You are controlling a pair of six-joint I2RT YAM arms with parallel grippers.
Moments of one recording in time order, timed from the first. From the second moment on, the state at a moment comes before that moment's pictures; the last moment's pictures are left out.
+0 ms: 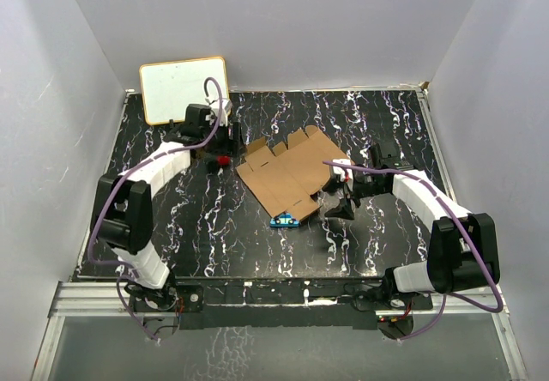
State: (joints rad) left arm -0.29 1.67 1.15 -0.19 0.30 -0.18; right arm 0.12 1.37 0.83 -0.70 -1.13 -1.27
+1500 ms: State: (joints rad) left arm -0.36 1.88 1.27 -0.03 0.20 0.07; right arm 0.02 1.42 0.85 -0.66 -1.19 -1.10
